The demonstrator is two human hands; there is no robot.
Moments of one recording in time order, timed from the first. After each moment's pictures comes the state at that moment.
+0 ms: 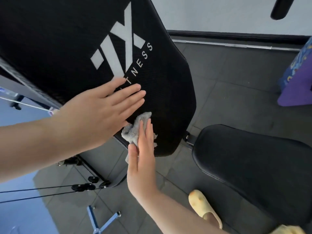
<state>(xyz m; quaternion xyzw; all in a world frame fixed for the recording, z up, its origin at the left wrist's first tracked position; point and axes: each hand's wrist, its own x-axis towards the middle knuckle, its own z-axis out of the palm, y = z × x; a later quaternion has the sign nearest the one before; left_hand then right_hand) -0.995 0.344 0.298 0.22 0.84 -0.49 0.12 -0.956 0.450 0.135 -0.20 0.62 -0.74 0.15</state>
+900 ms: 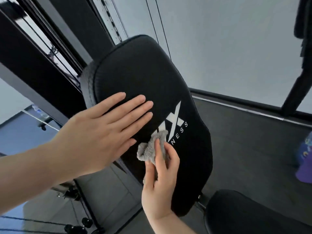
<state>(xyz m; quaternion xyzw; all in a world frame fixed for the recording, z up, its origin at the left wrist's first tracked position) -0.986 0.330 0.420 0.08 0.88 -0.46 -0.03 -1.013 0.413 0.224 -0.23 0.63 -0.74 -0.09</state>
